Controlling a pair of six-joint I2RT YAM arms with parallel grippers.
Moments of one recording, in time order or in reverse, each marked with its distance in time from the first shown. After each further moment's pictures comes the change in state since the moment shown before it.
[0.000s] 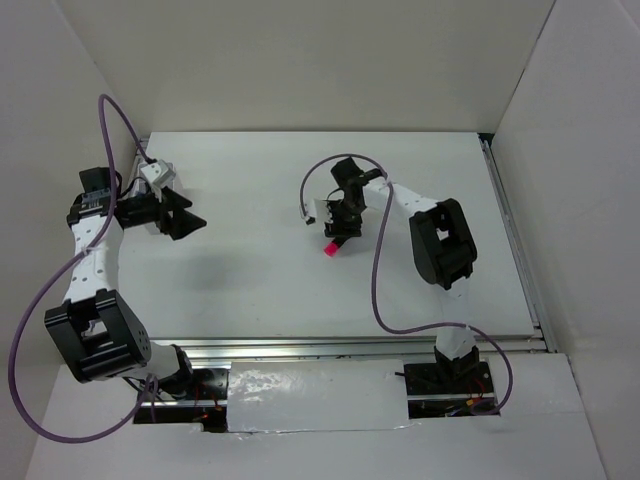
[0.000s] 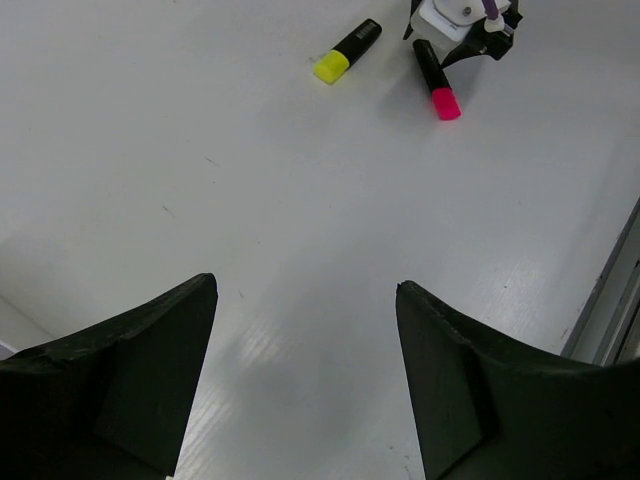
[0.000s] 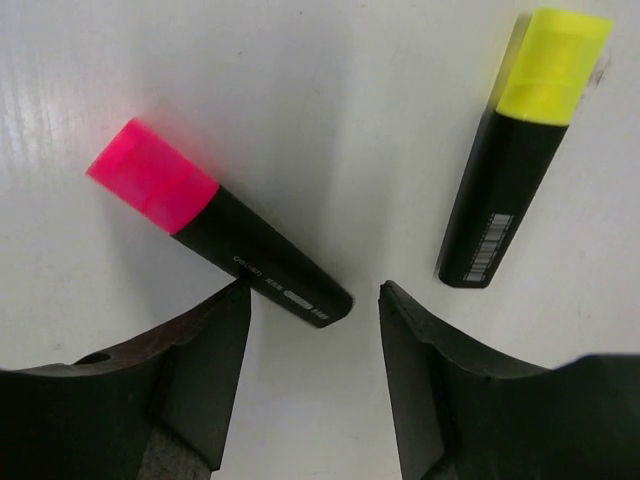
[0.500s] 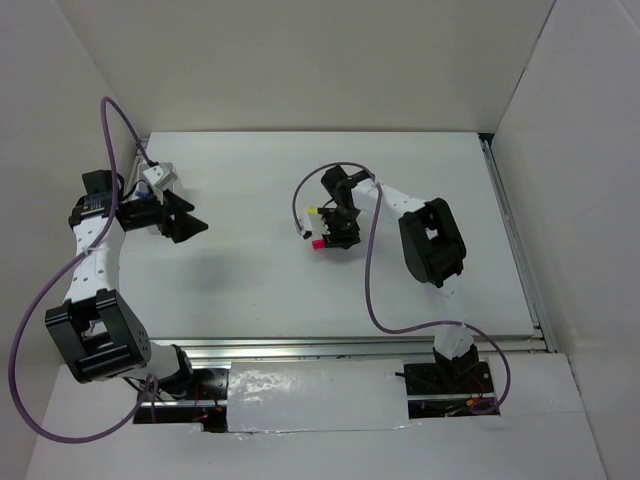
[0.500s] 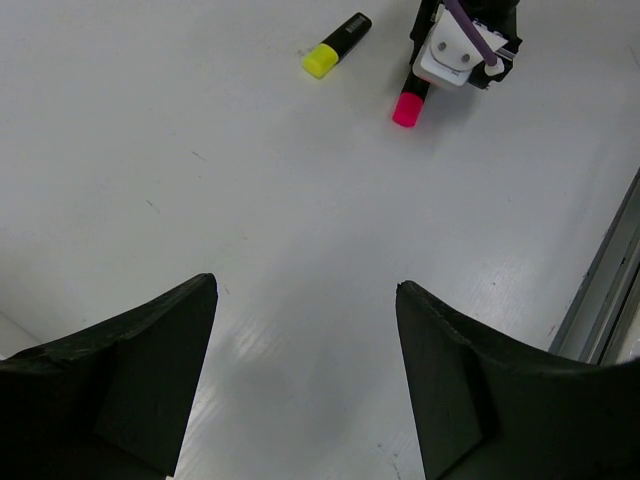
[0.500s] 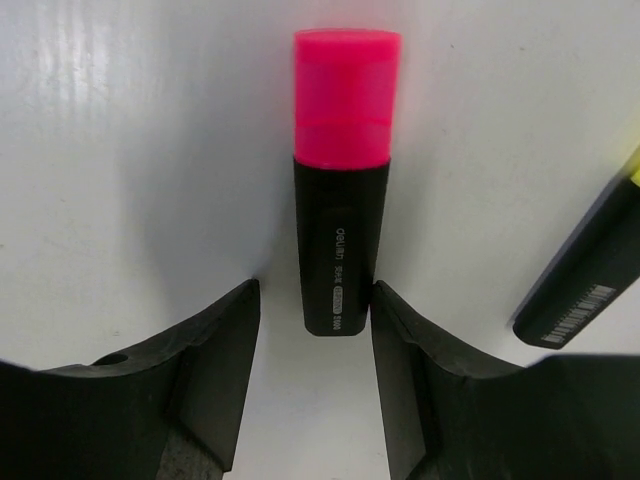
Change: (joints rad) left arm -0.002 -0.001 -0.028 -0.011 0.004 -0.001; right arm 0.044 0.079 0.080 -0.174 0.030 -0.087
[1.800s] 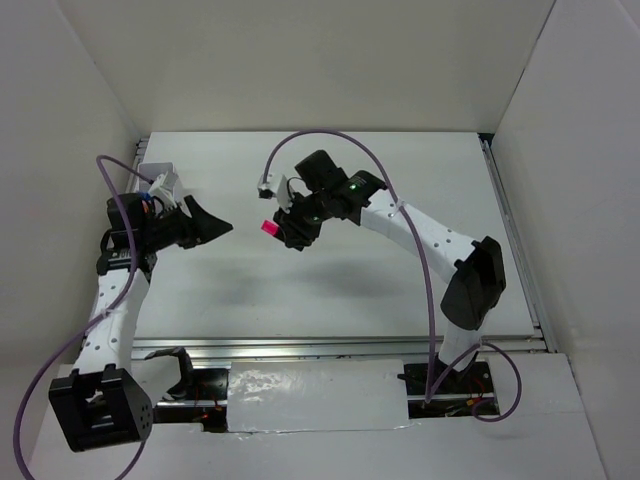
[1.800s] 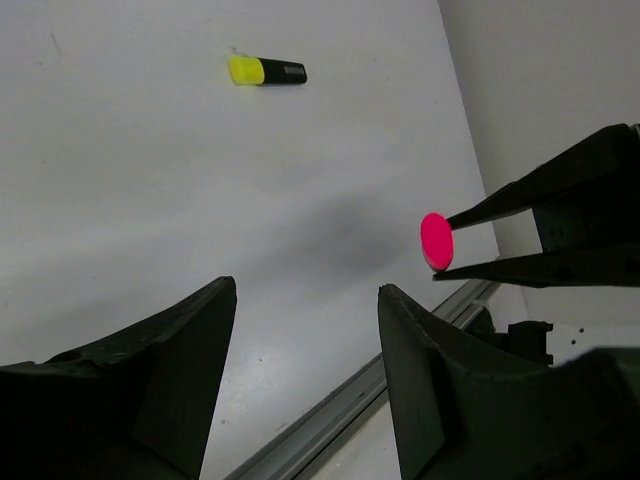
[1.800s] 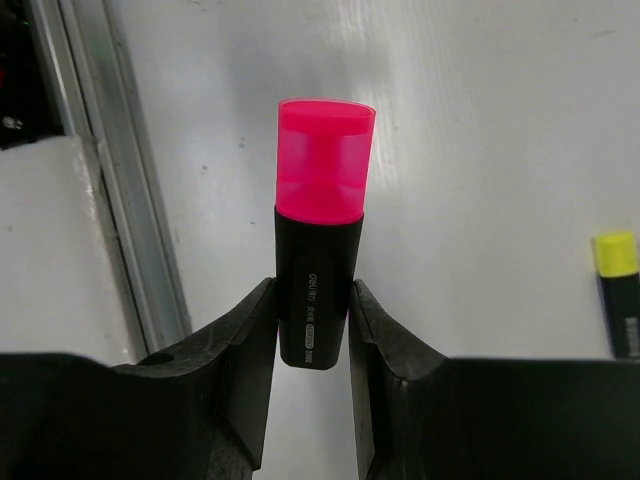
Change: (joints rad) left arm -0.184 -0.365 -0.345 0.451 -0.288 -1.184; right arm 0.250 -0.409 0.002 0.135 -0.193 0.938
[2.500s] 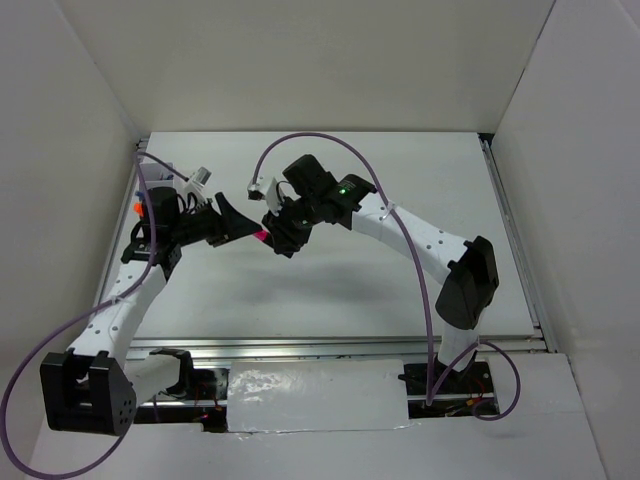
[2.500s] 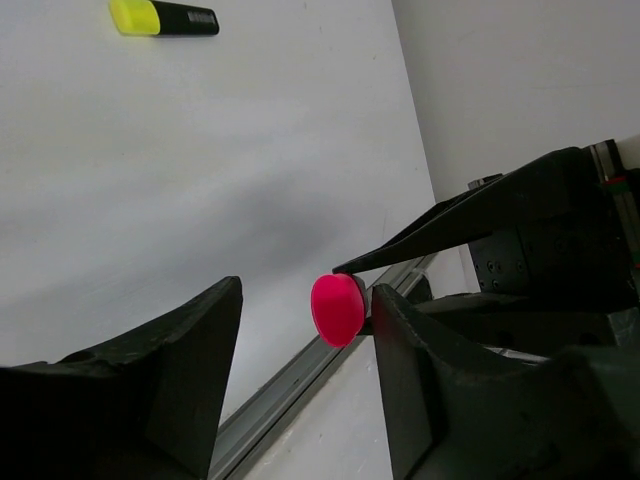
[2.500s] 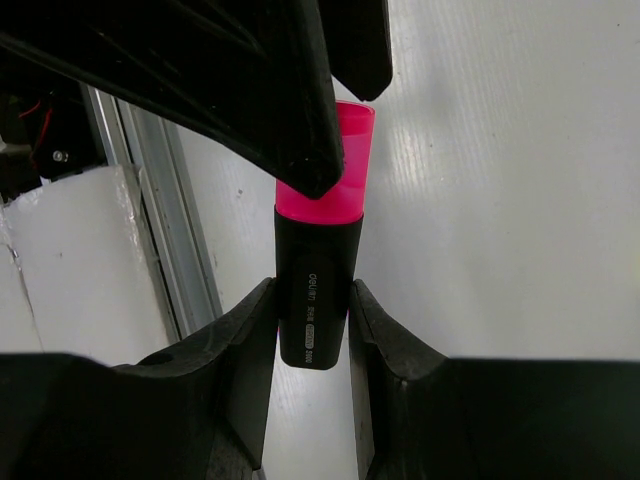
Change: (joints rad) left arm -0.247 0.066 -0.001 0.135 -0.068 -0.233; right arm 0.069 0.032 0.039 0.023 0.003 0.137
